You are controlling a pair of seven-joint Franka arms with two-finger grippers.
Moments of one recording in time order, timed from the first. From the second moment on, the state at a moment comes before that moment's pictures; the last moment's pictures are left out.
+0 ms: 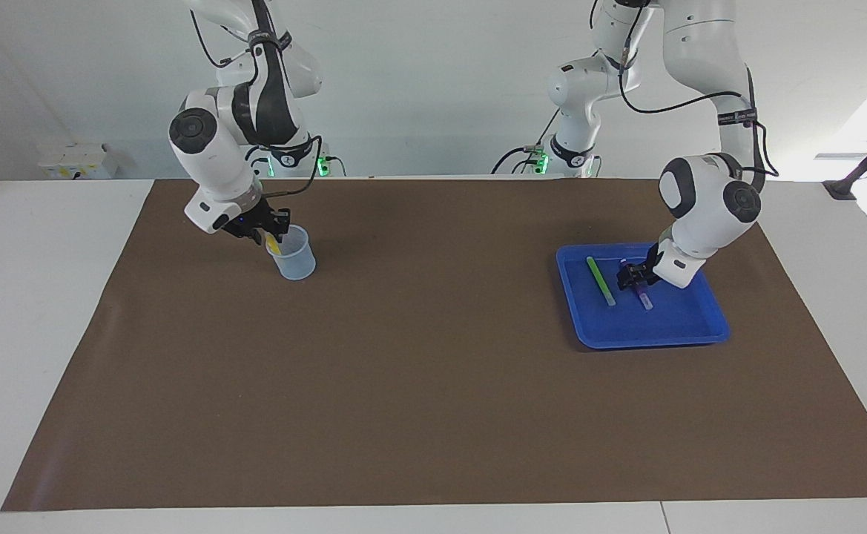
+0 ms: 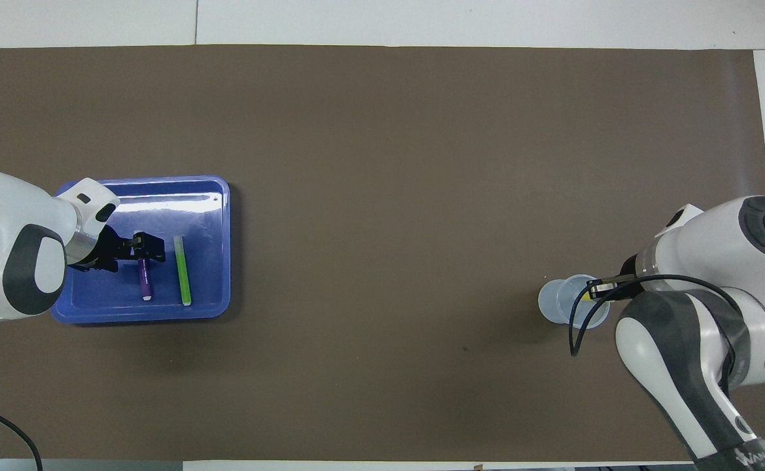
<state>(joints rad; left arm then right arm) 0.23 0.15 -0.22 -2.20 -0.06 2.18 -0.06 0.09 -0.15 -0.02 -2.31 0.00 1.97 -0.01</state>
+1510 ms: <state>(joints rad) 0.21 -0.04 -0.33 -1.82 -0.59 1.67 -0.98 0.46 -0.12 0.00 -1.91 0.57 2.15 0.70</state>
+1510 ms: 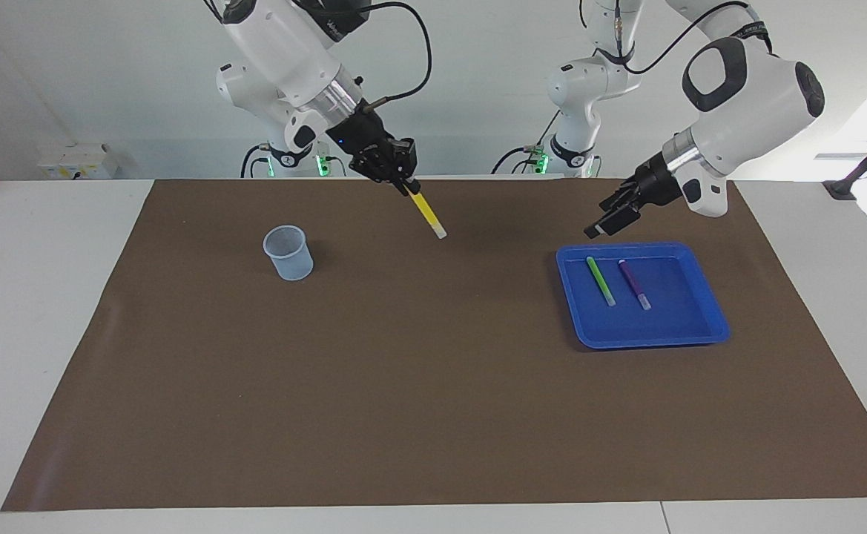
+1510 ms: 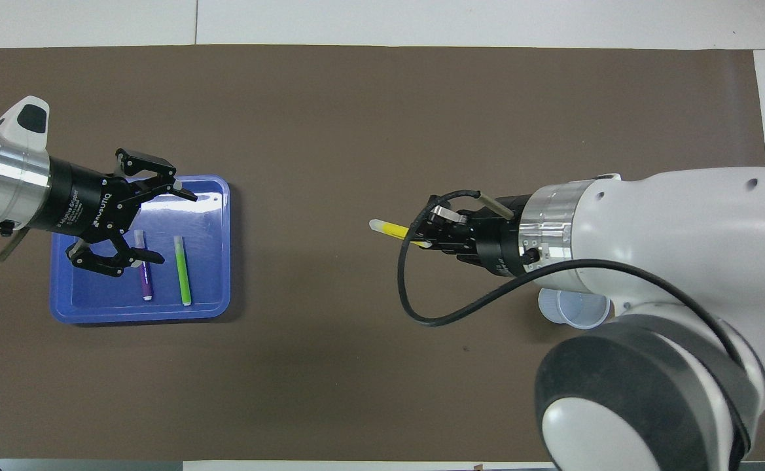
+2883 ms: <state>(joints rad) 0.09 -0.29 -0.33 -2.18 -1.11 1.91 -1.11 0.71 -0.07 0.00 -1.96 0.57 2.42 0.89</state>
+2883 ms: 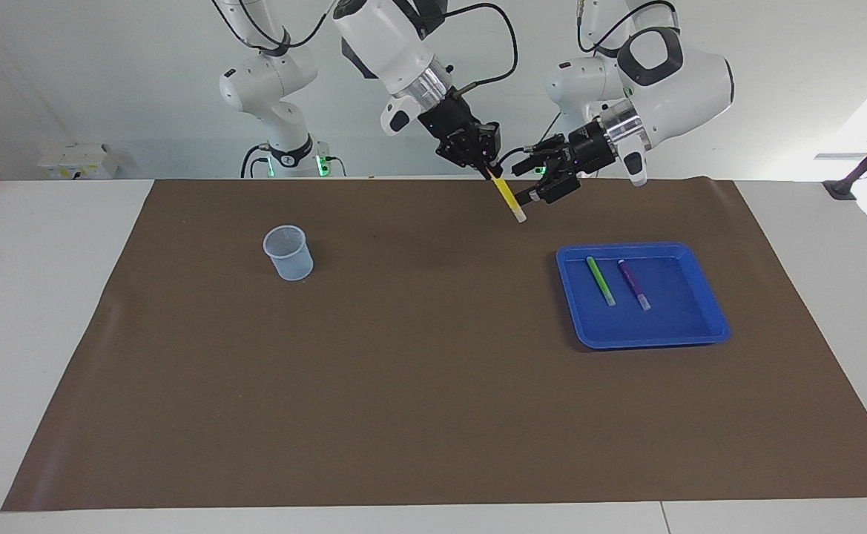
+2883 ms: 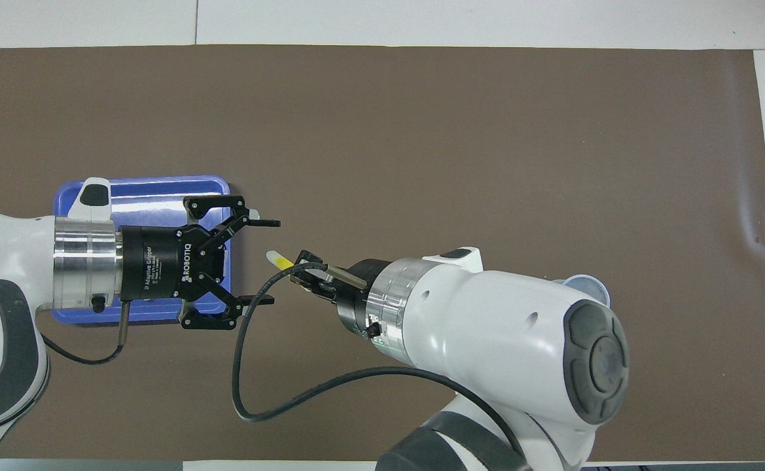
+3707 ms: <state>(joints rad) -0.02 -0.36 -0.34 -2.33 -1.15 2.13 -1.13 0.71 -0.07 0.00 -1.97 0.57 2.42 0.89</state>
